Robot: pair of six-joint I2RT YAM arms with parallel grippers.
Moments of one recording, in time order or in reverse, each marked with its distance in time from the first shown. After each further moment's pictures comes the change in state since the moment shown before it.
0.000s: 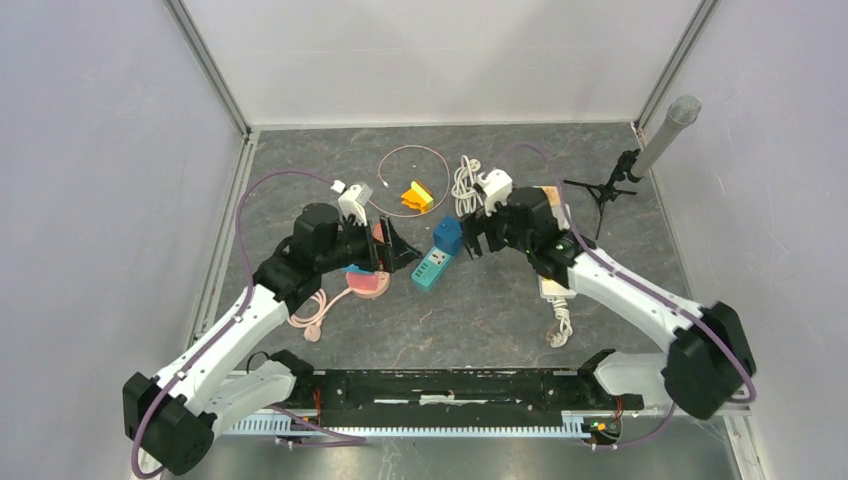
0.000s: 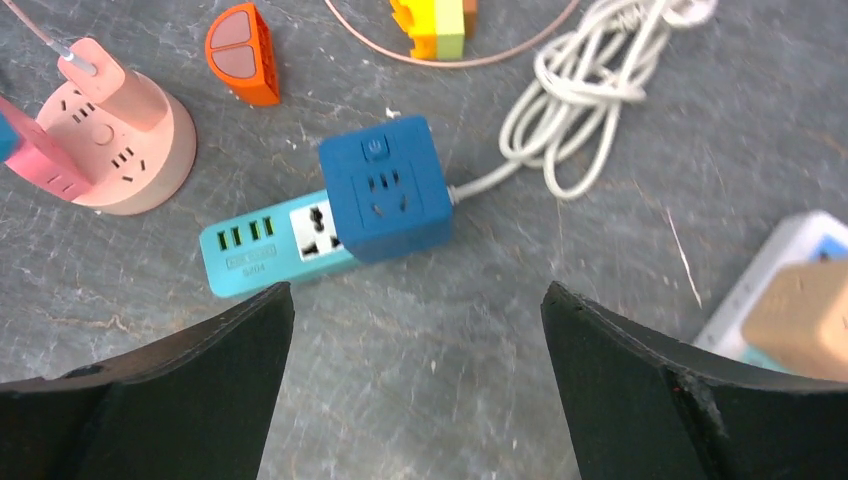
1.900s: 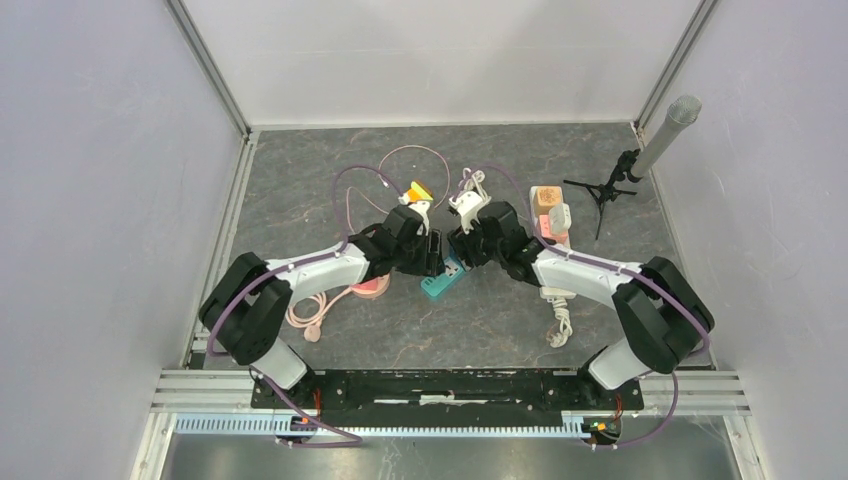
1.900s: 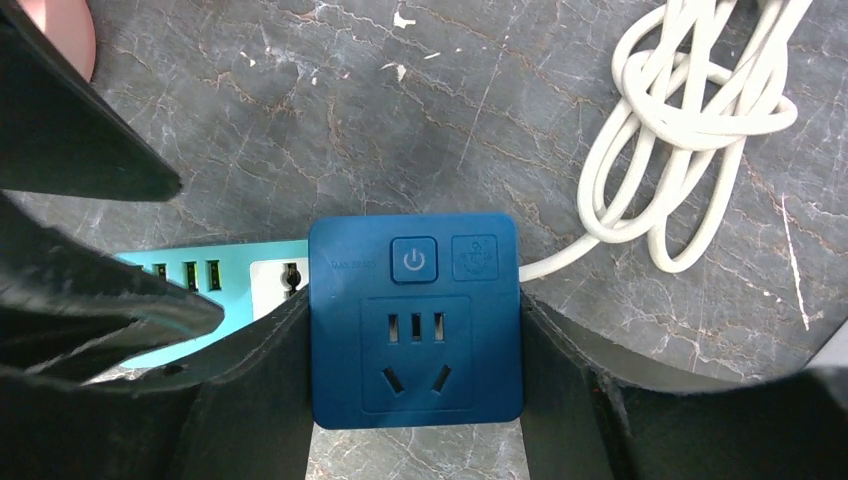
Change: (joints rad) left arm -0.210 0.631 0.111 0.128 -0.340 0.045; right arm 0.059 0.311 -0.009 0.154 0.021 -0.085
